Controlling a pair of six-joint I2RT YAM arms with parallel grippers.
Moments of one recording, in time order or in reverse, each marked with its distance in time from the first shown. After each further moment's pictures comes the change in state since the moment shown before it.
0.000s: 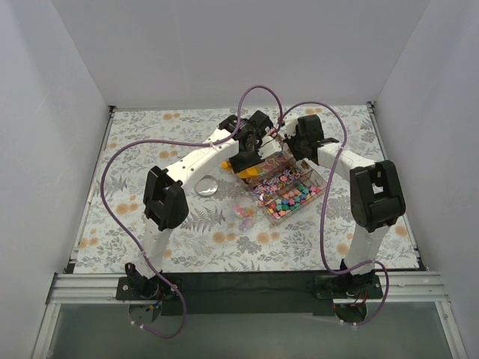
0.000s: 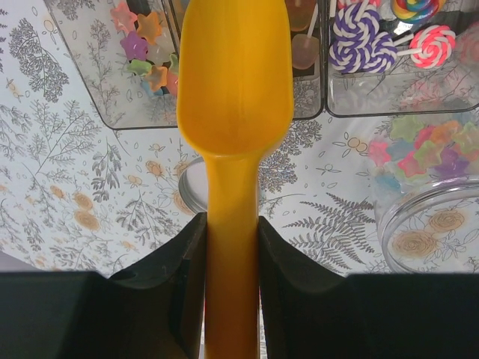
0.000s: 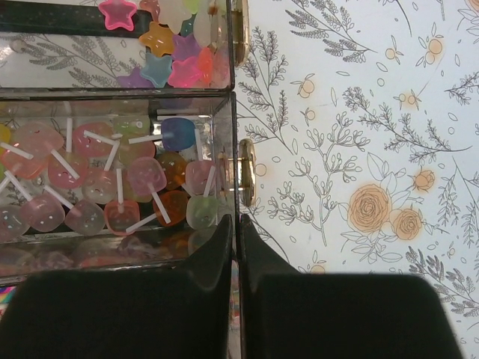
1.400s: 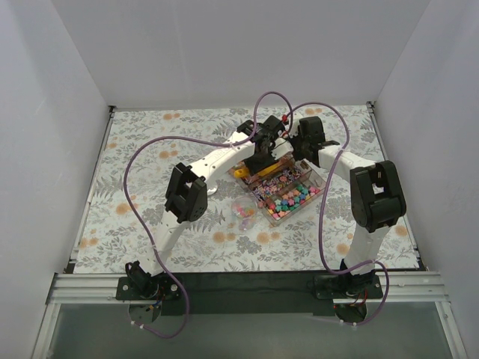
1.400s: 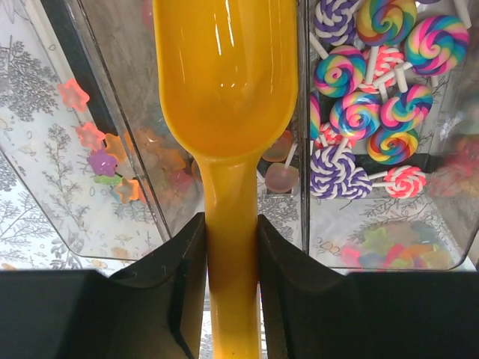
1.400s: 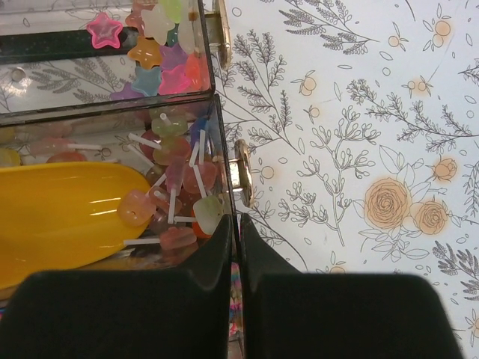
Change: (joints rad) left arm -0.018 0.262 0.210 0.066 0.095 -0.077; right arm -0.003 -0.006 -0.040 0.064 -0.005 0.109
